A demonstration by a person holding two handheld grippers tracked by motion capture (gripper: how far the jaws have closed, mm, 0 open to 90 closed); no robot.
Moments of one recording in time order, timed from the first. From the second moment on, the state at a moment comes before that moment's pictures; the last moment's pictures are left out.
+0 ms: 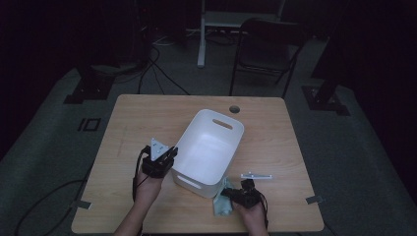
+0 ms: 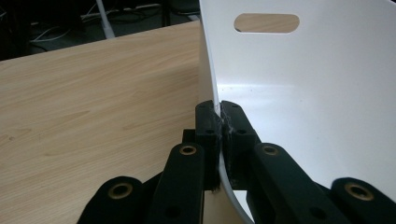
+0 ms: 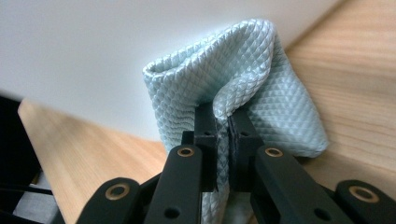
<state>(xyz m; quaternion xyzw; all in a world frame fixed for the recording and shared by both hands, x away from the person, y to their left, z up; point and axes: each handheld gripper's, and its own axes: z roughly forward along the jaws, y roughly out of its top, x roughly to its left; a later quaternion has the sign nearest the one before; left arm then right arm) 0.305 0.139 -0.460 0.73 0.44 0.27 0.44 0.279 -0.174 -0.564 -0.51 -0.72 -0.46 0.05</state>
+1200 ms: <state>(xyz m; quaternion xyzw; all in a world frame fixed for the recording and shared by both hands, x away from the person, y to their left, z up) 0.307 0.142 -0.461 0.74 0.42 0.25 0.45 0.310 -0.194 -0.522 -0.51 -0.69 -0.52 -0.01</state>
